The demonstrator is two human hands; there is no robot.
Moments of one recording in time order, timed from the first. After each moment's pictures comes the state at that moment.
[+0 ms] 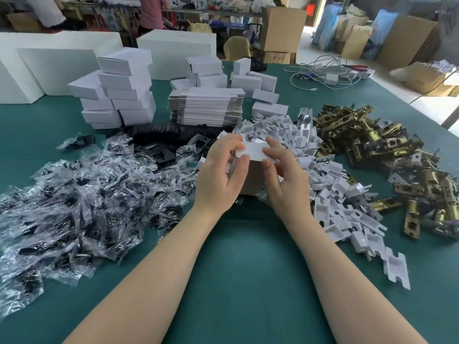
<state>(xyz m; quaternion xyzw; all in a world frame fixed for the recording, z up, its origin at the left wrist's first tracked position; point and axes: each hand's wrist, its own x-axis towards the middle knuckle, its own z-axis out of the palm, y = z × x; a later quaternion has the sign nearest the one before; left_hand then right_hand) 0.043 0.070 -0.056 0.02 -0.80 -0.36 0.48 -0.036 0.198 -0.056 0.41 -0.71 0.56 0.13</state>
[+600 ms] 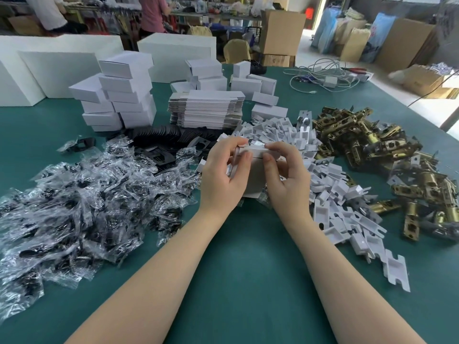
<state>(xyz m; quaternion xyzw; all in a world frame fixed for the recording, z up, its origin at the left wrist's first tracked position) 0.037 0.080 -0.051 0.05 -0.76 -0.39 0.52 -0.036 0.191 -0.051 0.40 -0.67 0.61 0.16</state>
